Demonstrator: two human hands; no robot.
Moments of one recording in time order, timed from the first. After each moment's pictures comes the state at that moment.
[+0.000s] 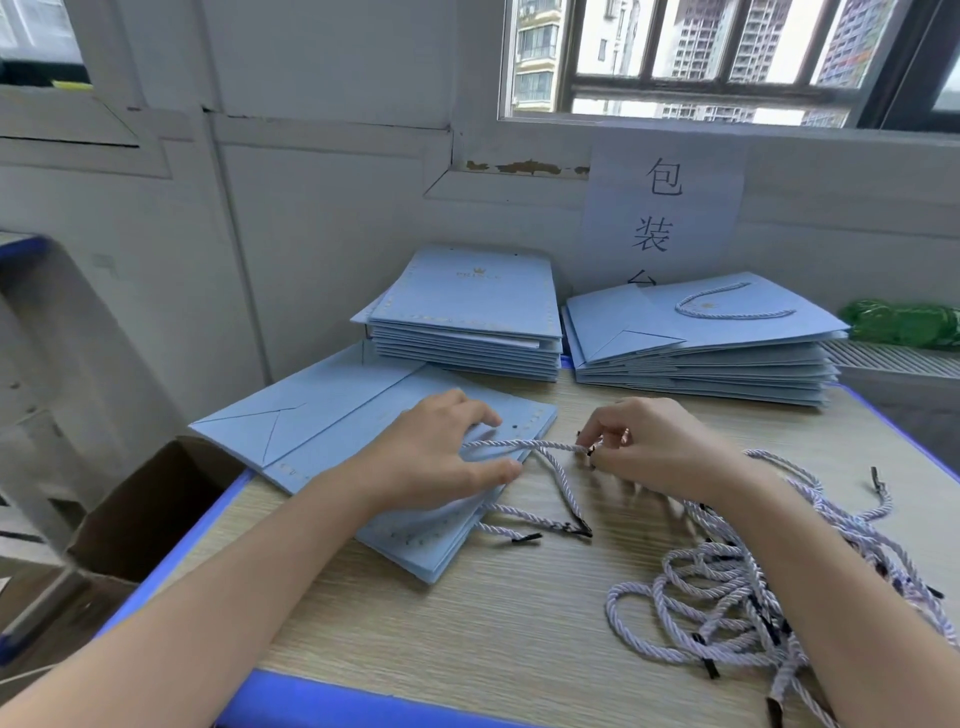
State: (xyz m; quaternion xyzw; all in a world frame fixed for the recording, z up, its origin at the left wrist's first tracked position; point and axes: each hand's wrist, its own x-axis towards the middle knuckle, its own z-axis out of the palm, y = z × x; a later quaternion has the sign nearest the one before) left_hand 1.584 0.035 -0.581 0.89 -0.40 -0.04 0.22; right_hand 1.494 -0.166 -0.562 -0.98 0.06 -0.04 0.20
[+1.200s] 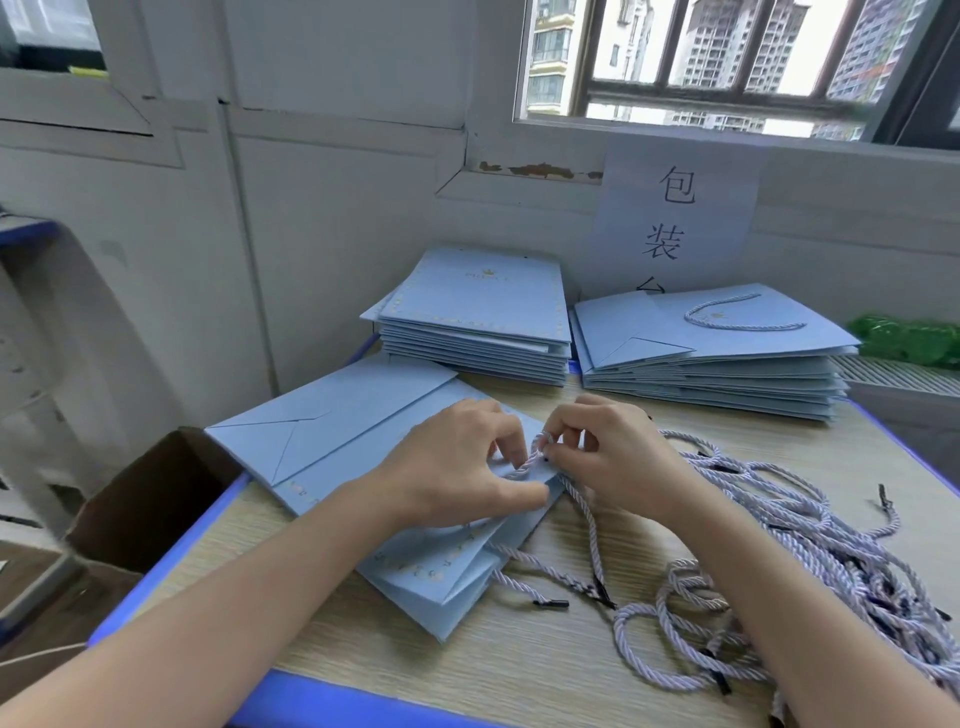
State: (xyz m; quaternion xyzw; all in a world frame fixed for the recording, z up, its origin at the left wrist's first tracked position) left_hand 1.567 0.029 -0.579 0.86 -0.43 0.00 0.28; right_hand 1.510 -0.139 -0.575 -0.96 -0.02 -0.15 0.25
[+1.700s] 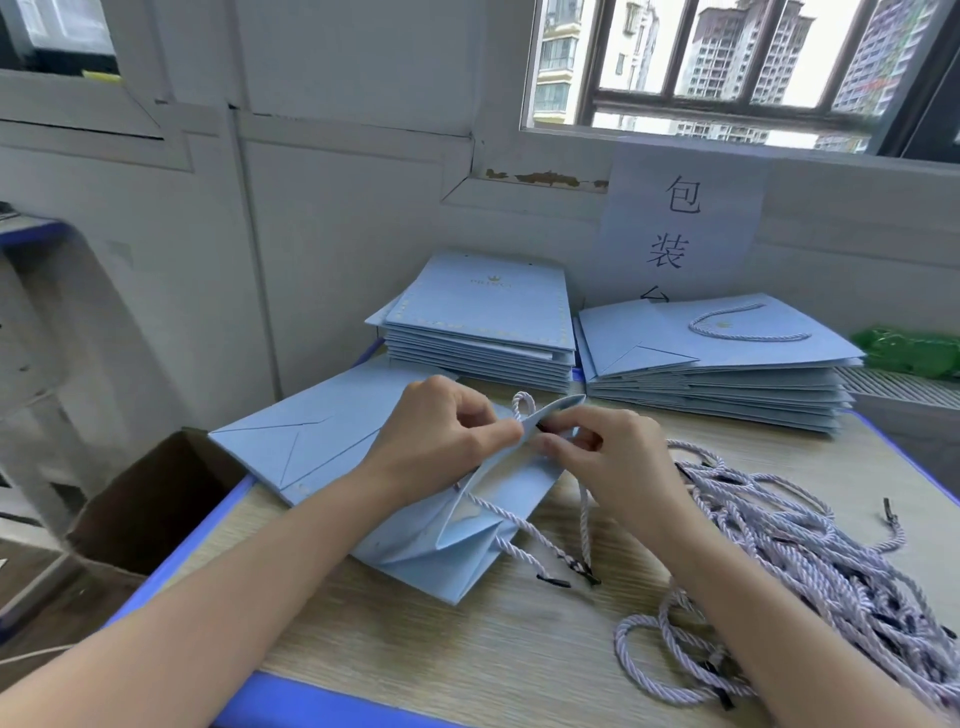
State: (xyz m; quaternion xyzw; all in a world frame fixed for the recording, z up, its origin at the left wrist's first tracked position) left_hand 1.573 0.035 -0.570 0.82 -0.32 0.02 0.48; right_hand 1.509 -0.129 -0.582 -0.91 0.05 -0.24 0.32
